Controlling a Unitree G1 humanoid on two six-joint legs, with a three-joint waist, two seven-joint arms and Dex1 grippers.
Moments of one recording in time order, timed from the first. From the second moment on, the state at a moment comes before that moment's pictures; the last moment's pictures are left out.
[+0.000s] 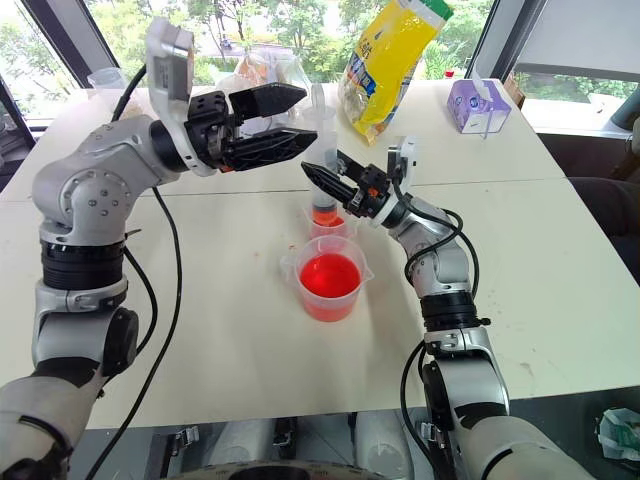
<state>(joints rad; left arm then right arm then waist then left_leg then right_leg) -0.95 0.45 0.05 -0.02 -0.74 0.72 -0.96 -0.68 -0.21 -0.04 0.28 0.53 0.11 0.97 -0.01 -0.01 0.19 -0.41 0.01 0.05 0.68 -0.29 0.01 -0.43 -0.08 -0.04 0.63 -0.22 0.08</state>
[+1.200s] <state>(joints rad) -0.99 0.39 0.00 0.11 -0.58 0.61 -1.02 -0.67 -0.22 -0.04 0.27 0.51 0.12 1.00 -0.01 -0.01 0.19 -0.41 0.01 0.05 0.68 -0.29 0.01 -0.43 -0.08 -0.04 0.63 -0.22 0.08</state>
